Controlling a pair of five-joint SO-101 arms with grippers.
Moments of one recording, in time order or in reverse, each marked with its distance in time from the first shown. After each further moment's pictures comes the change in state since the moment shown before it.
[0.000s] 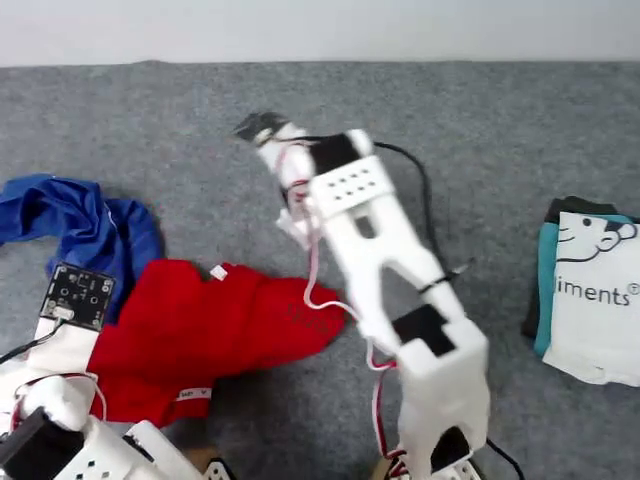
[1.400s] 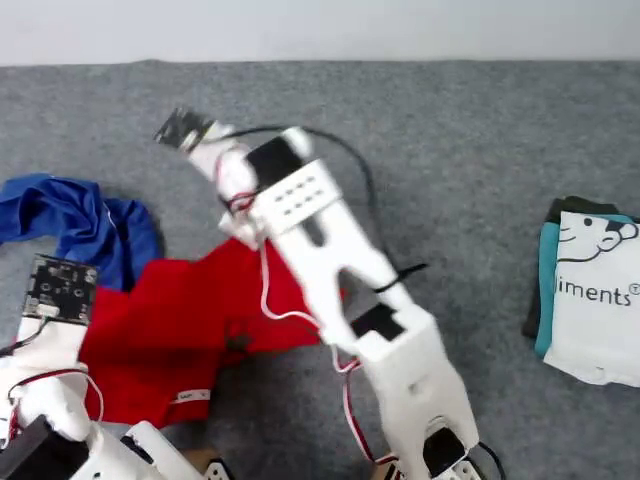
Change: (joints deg) left arm 0.1 0.0 -5.9 -3.1 7.6; right arm -6.2 9.1 -27.0 7.1 2.0
